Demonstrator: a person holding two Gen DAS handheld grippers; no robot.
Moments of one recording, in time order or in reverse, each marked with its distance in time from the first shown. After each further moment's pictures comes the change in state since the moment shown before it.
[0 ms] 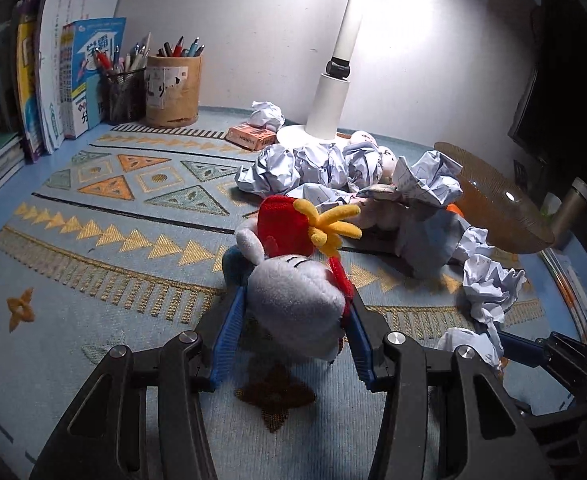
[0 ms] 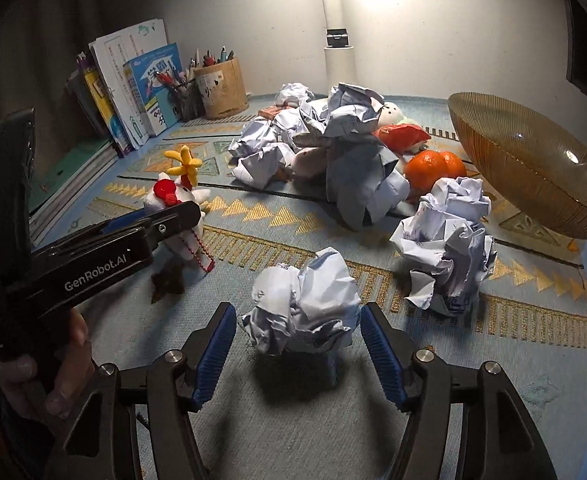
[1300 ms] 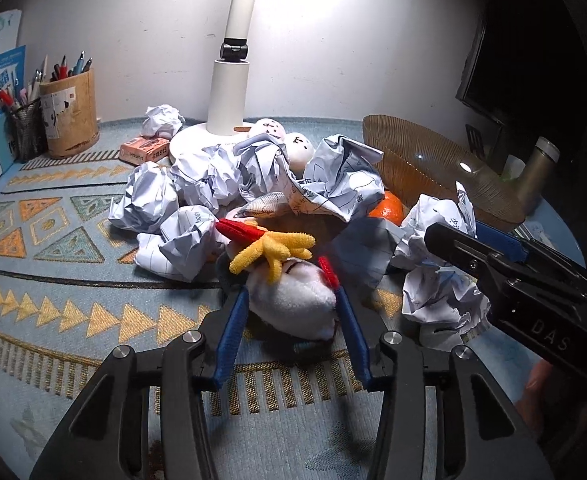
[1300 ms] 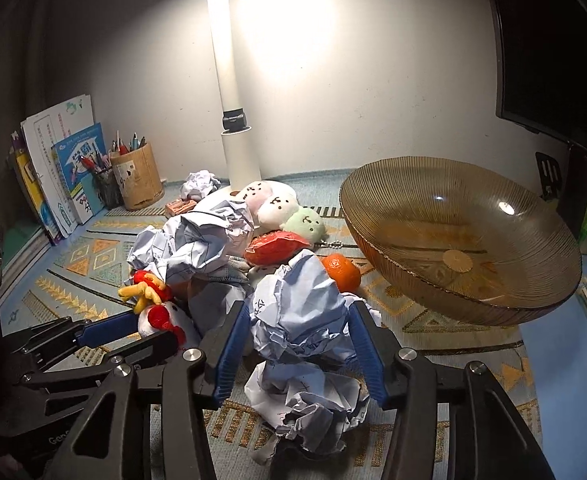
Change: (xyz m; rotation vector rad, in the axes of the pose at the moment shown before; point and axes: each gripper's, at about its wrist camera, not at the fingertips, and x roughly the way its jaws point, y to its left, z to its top) left arm 0.046 -0.064 0.024 0.147 0.070 -0.173; right arm -0.016 -0.078 0.063 0.088 -0.270 -0.198
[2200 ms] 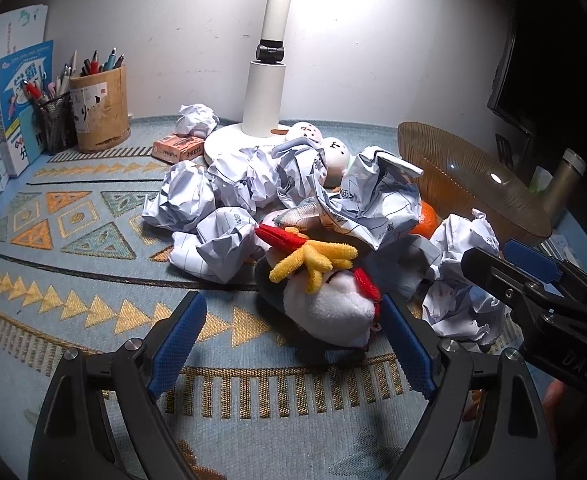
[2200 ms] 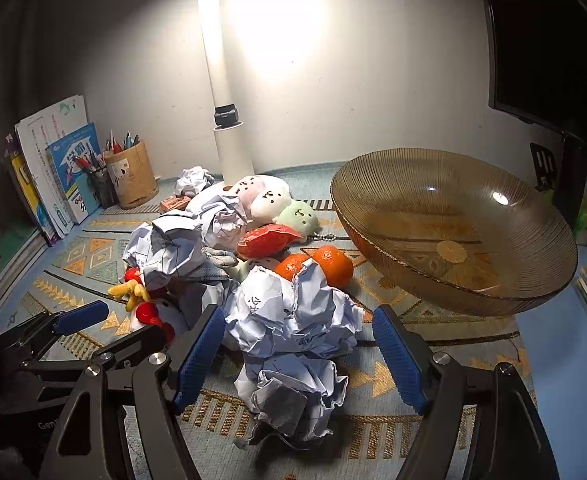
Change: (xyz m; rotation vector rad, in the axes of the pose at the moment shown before) left arm -0.002 0.008 0.001 -0.036 -0.022 0.111; right arm 0.000 -0.004 -0.001 0.007 0.019 -0.019
